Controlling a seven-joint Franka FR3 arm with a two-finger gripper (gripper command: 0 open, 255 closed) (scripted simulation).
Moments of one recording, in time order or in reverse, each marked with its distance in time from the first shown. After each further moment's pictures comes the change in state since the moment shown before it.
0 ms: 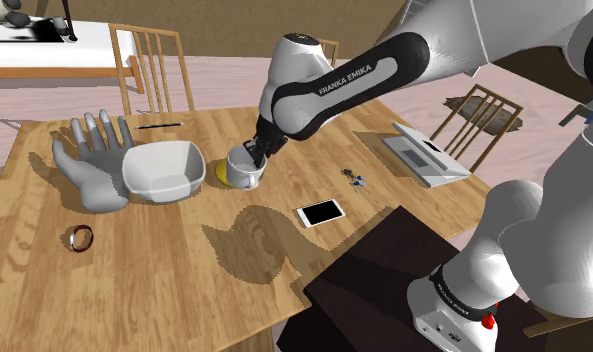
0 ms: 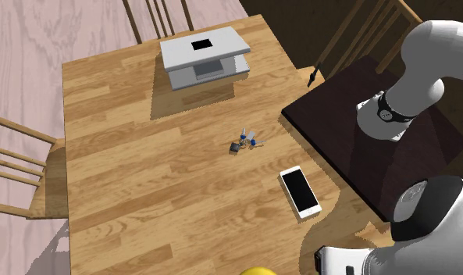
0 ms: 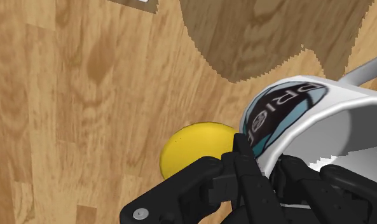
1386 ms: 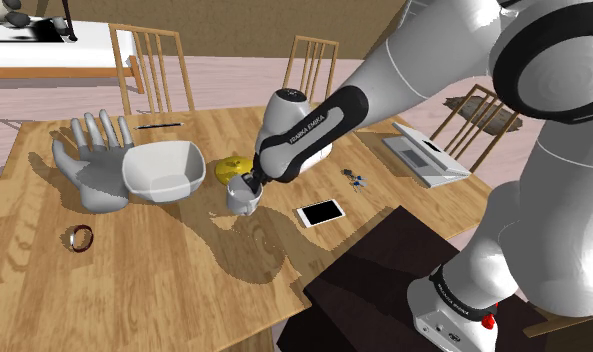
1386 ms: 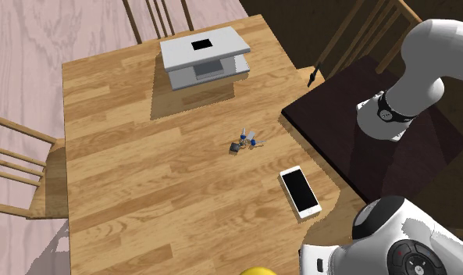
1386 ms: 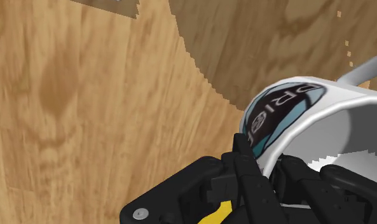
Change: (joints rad) arm -0.051 0.229 0.076 -0.021 0.140 0.242 -0.102
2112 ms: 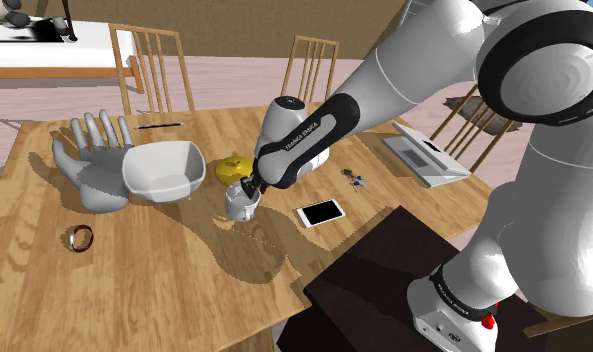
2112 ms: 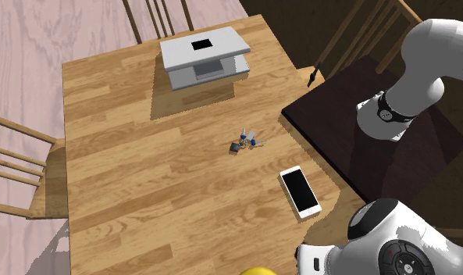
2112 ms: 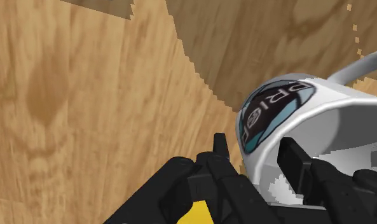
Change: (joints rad) arm -0.014 0.042 0.020 0.007 0.022 0.036 -0.017
